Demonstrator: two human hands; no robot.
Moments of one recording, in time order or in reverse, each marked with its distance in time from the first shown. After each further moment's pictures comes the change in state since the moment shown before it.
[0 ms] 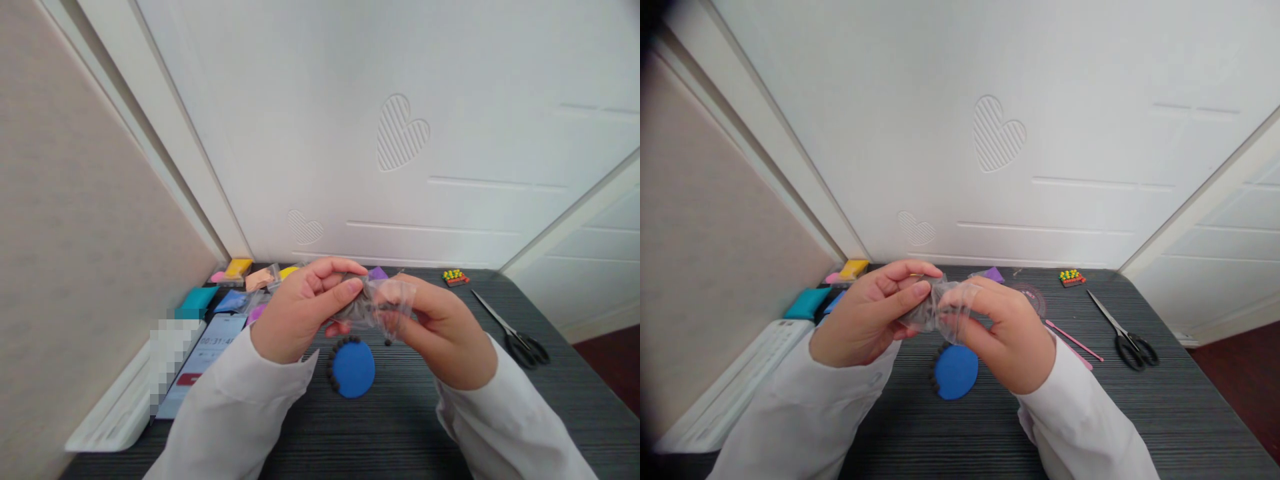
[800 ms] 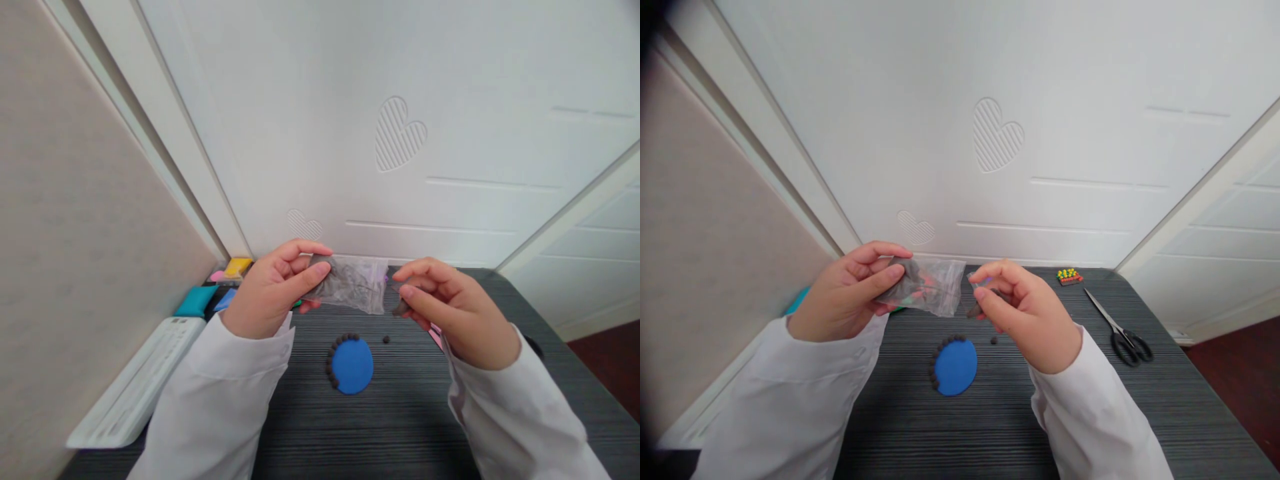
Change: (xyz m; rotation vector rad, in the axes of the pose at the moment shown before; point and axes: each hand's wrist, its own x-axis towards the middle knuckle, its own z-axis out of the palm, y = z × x) left_hand 0.000 0.009 -0.027 0.130 0.146 0.147; right_hand -0.006 0.006 -0.012 0.435 0.094 0.404
